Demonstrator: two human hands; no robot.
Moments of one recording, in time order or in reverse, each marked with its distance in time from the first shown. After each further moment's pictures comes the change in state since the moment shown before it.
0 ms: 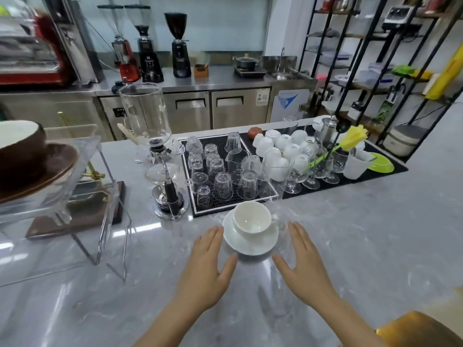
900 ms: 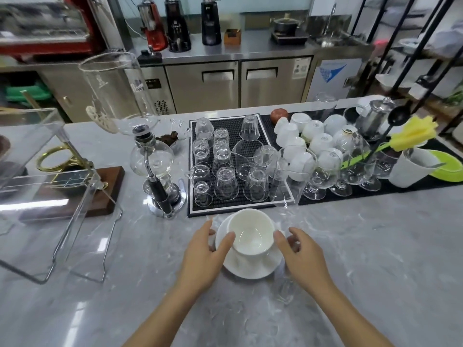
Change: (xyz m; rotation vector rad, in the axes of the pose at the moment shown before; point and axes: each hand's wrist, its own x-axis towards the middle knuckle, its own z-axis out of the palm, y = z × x) left_hand 0.076 0.007 0.037 -0.357 0.100 -0.529; right_hand 0.108 0.047 0.026 0.354 -0.122 0.215
